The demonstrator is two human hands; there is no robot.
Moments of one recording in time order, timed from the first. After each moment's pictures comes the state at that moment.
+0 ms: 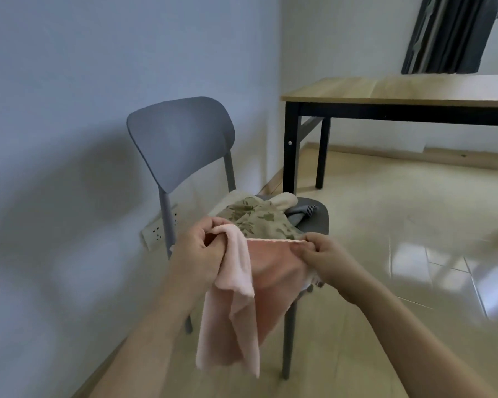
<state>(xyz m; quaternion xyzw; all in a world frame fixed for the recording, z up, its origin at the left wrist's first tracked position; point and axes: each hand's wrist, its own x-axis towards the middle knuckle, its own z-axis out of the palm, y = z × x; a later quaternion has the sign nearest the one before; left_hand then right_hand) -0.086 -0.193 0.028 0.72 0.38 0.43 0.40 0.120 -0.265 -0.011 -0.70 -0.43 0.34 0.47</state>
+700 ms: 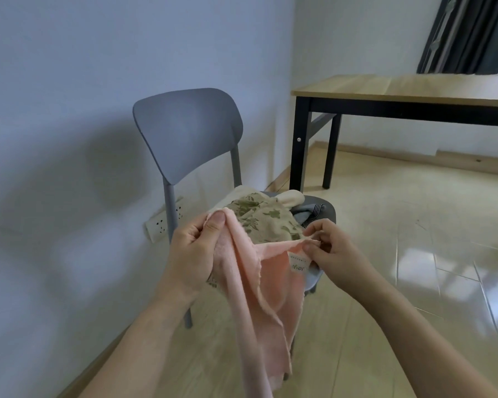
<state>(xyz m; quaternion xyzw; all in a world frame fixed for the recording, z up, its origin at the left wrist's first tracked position) -0.085 -0.185 0.016 0.63 0.35 0.50 0.49 0.127 -0.267 -0.013 -0.68 -0.50 0.24 0.48</state>
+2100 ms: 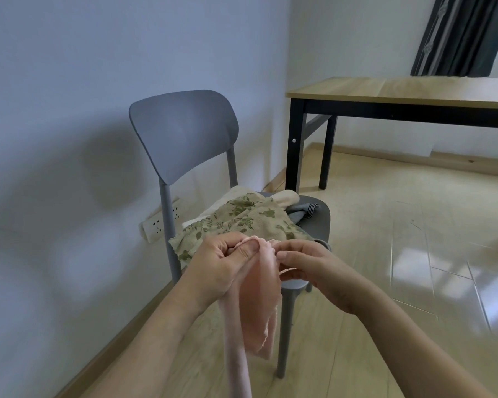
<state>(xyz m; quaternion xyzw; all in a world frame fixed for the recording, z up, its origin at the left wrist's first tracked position) -0.070 -0.197 0.002 0.77 0.27 0.37 0.45 0.108 -0.278 -0.004 -0.56 -0.50 0.47 0.46</state>
